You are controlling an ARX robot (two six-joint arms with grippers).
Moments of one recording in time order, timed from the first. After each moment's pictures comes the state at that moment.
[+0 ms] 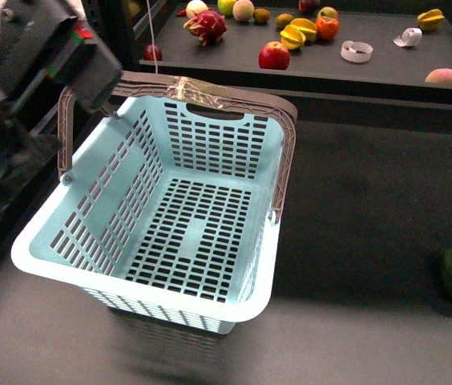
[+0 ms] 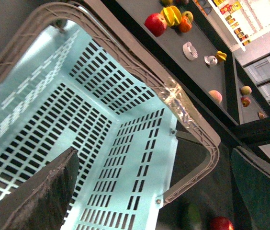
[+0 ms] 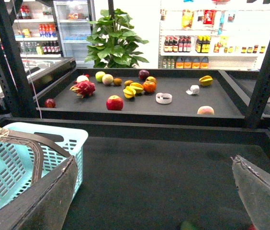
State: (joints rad) left arm -0.37 1.56 0.44 0.78 -0.14 -0.83; right arm 0.00 0.00 0.01 0.00 0.00 0.00
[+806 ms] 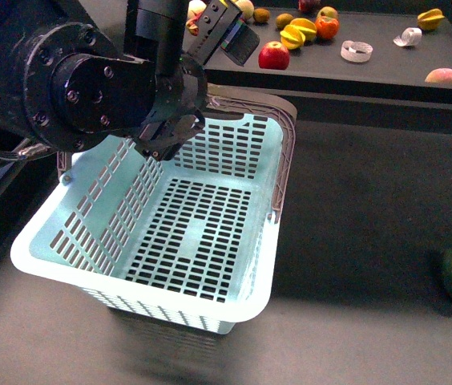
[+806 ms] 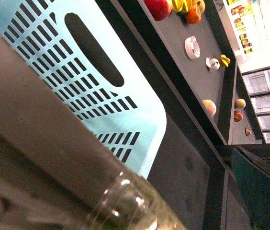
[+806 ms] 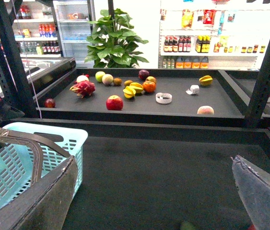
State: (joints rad) left arm -0.43 2.19 1.16 0.61 -0.16 -1.07; right arm 0.00 0.00 0.01 0.00 0.00 0.00
